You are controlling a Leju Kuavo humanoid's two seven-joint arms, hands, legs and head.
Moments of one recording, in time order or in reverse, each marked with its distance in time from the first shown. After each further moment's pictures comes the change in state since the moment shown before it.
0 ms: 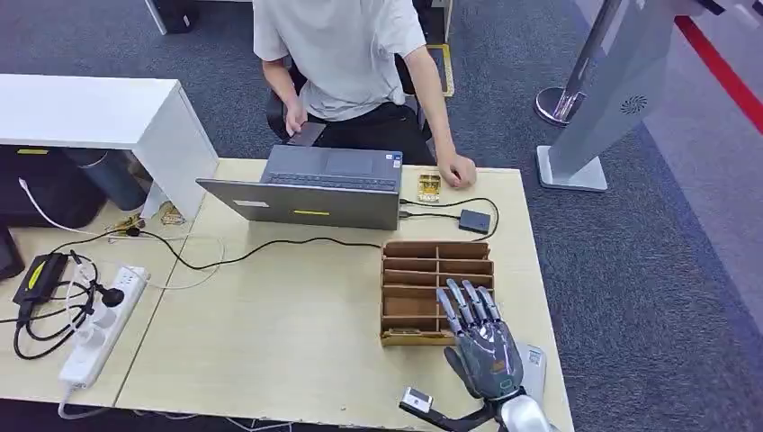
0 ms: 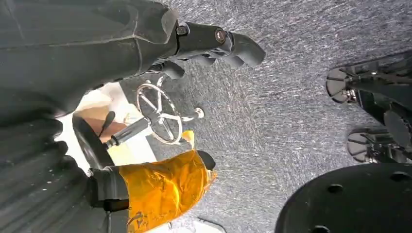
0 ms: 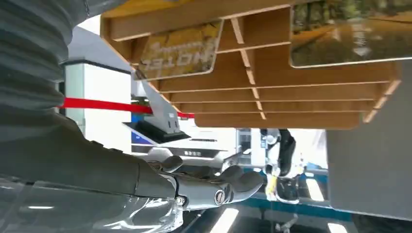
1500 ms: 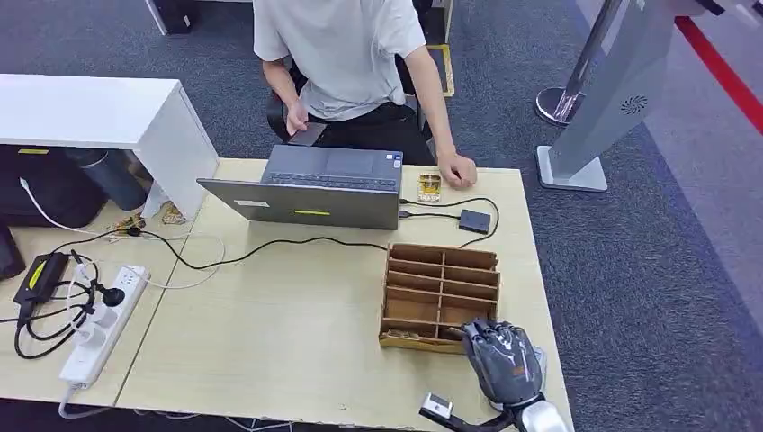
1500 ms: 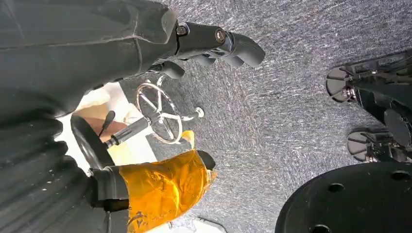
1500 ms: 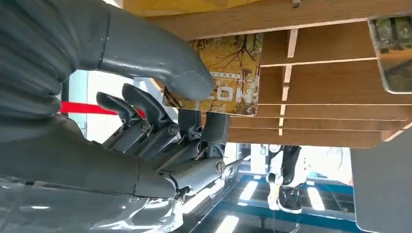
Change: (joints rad) left arm 0.000 0.000 0.000 0.000 -0.006 -0.004 0.000; right arm 0.036 -0.024 -0.084 -0.003 -0.069 0.000 -0.118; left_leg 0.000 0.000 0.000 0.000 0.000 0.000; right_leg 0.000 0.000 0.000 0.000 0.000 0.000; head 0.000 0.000
